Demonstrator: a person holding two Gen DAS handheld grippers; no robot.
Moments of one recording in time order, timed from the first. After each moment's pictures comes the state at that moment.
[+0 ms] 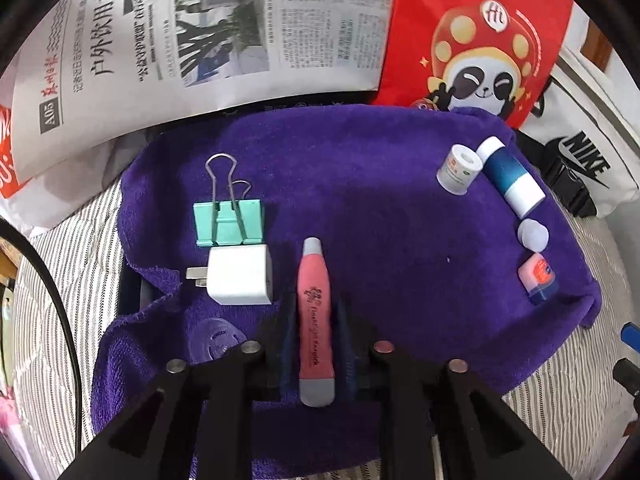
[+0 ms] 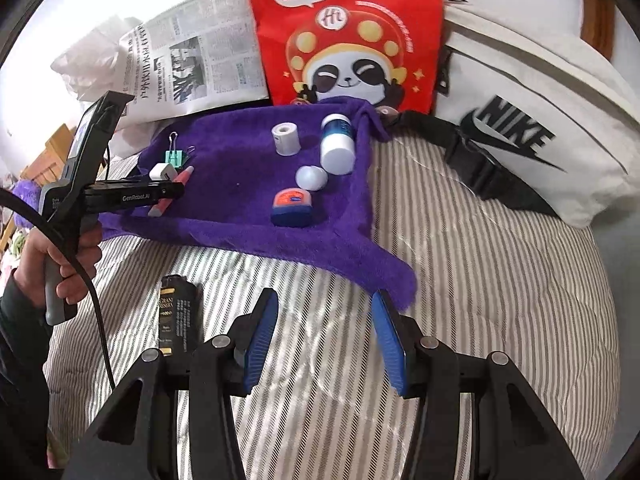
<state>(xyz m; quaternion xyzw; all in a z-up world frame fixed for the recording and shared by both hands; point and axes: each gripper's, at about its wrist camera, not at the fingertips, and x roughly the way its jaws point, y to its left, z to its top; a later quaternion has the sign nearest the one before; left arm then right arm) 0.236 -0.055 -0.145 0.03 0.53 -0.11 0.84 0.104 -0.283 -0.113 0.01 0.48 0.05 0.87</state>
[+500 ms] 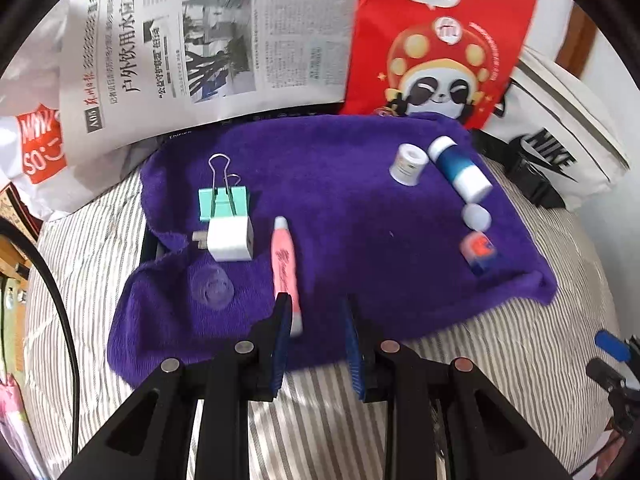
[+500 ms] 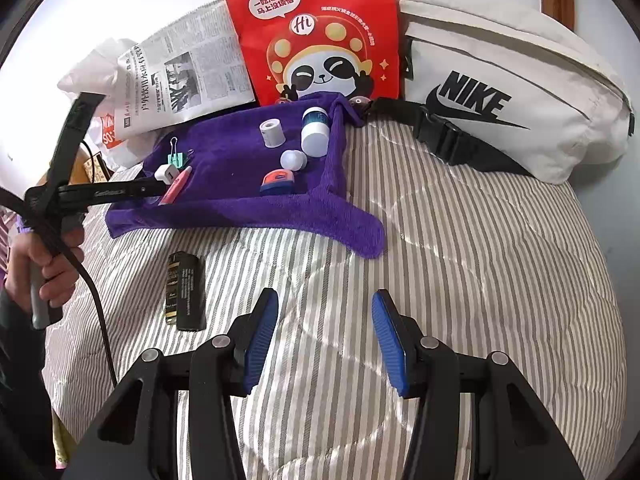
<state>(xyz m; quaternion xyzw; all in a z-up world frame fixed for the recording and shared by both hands) 0.181 -0.059 -0.100 0.02 0.53 -0.12 0.84 0.059 -0.303 -0.104 0.04 0.47 0.04 0.88</state>
